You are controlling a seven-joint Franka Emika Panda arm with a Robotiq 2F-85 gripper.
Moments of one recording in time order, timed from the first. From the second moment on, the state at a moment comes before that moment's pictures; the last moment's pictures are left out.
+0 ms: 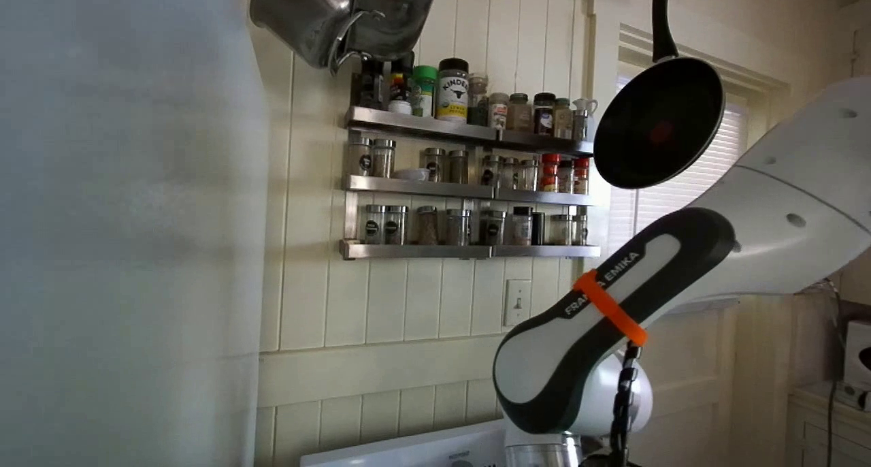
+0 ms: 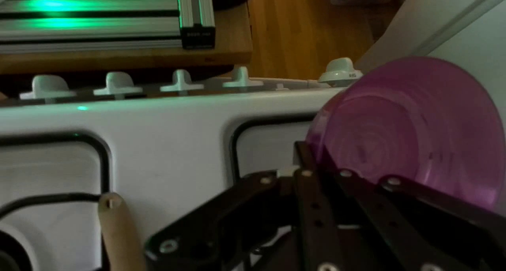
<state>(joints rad) 0.29 0.06 0.26 -2.43 0.51 2.01 0.30</state>
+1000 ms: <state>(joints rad) 0.20 -0.15 0.18 -2.58 0.60 2.12 0.31</state>
